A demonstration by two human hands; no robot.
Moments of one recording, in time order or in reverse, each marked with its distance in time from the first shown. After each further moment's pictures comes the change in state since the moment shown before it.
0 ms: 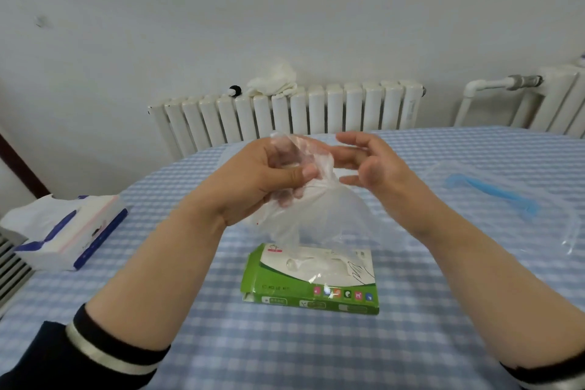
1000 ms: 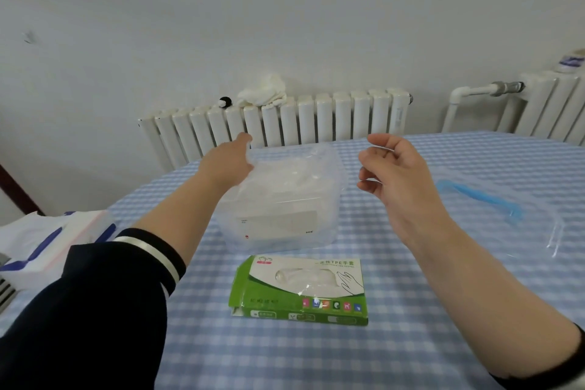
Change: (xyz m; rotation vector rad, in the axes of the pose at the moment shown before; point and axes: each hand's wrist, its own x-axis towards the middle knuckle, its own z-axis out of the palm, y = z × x) left_hand 0.085 -0.058 -0.082 1.305 0.354 -0.316; right_hand 0.004 -0.009 -0.010 0.313 0.594 0.199
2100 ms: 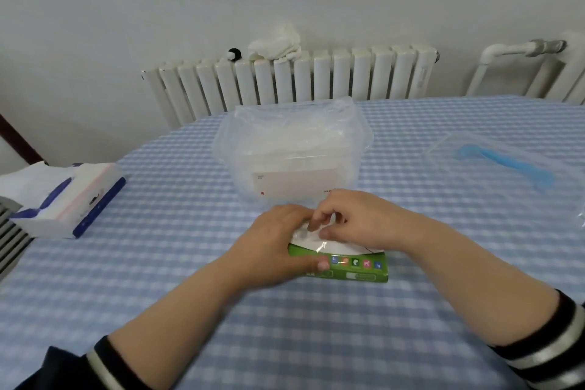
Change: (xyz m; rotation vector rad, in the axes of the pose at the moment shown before) left_hand -0.167 0.020 0.074 -0.389 -0.220 0.359; right_hand -0.023 0.072 0.016 -1.196 -0.928 -0.072
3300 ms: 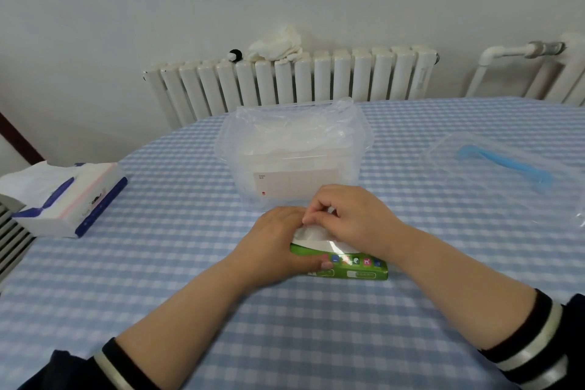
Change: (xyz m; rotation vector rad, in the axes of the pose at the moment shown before) left_hand 0.001 -0.002 0.007 -0.012 0.021 -0.031; right_hand 0.004 -0.005 0.018 0.129 0.344 -0.140
